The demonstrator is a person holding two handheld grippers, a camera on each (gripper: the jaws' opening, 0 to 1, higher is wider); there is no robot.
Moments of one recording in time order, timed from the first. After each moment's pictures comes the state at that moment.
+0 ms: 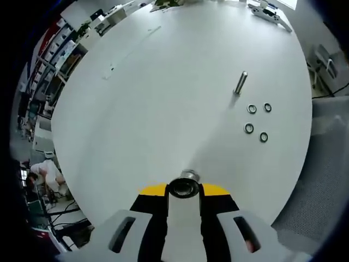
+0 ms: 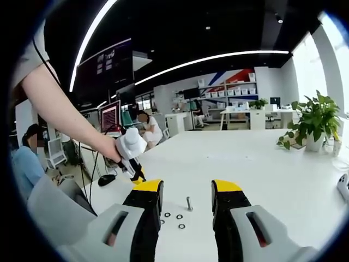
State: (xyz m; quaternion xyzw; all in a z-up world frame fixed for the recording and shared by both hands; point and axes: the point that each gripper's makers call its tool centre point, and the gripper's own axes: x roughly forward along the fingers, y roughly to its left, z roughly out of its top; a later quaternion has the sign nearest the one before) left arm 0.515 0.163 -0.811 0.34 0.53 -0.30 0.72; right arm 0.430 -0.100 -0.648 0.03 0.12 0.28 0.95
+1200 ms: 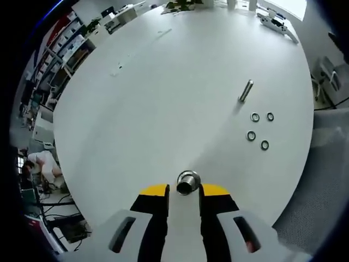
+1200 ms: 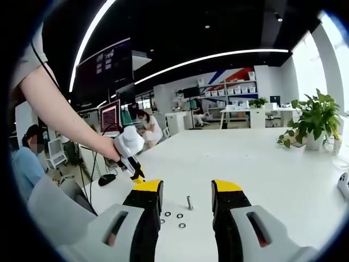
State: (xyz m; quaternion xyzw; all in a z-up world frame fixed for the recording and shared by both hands) left arm 0.518 0.166 -0.807 0.30 0.52 -0.28 0.75; right arm 0.430 -0.100 -0.650 0.03 0.12 0.28 0.95
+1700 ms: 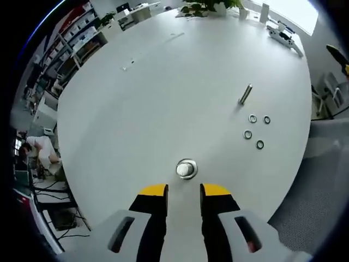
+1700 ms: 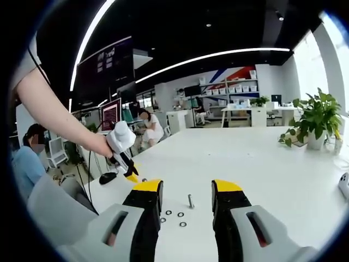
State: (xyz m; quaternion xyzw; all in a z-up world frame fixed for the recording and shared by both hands) left arm 0.494 0.183 -0.797 0.26 0.52 -0.26 0.77; right arm 0.429 -0.098 -0.653 0.03 0.13 0.28 0.95
